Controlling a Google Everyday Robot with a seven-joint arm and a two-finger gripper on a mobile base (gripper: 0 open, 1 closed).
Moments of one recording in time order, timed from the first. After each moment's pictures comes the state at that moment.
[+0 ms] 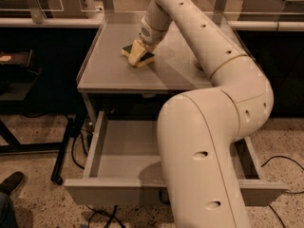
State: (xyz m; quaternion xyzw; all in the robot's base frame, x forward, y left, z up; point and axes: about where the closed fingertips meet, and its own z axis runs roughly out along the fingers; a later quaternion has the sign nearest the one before) arm 0.791 0.026 0.828 -0.43 0.88 0.12 0.19
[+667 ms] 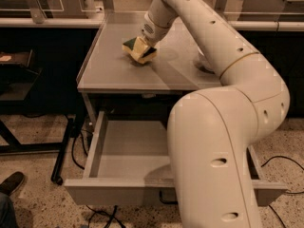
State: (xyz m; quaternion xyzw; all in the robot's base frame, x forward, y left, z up) arm 0.786 0.024 0.849 -0.45 0.86 0.12 0.22
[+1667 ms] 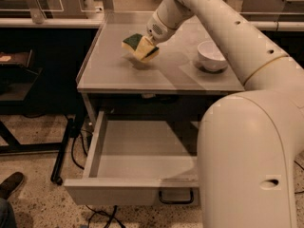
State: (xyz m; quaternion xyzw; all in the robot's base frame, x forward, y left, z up) arm 0.761 0.017 0.868 -0.49 0.82 0.14 0.27
